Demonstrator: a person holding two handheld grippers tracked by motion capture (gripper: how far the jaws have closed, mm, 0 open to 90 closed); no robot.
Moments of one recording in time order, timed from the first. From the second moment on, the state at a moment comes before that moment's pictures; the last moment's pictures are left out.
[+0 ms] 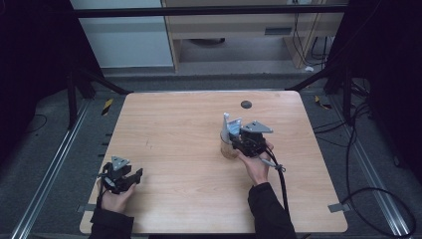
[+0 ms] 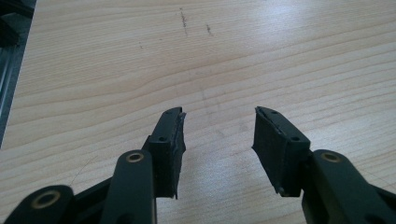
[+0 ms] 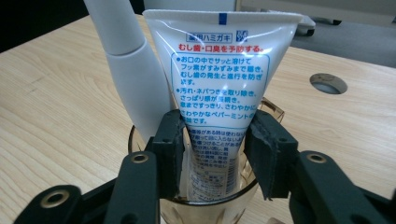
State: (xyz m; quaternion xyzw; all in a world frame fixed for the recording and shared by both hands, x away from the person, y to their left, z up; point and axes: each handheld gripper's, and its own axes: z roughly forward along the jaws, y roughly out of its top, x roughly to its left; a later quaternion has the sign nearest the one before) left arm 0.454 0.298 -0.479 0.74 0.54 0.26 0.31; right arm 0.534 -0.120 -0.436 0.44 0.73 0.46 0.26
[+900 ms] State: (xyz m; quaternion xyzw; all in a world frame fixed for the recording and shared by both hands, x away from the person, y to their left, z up) left arm 0.454 0.294 -0.482 0.75 0.53 0.26 0.30; right arm 0.444 -0.235 -0.464 0.51 0.70 0.44 0.23
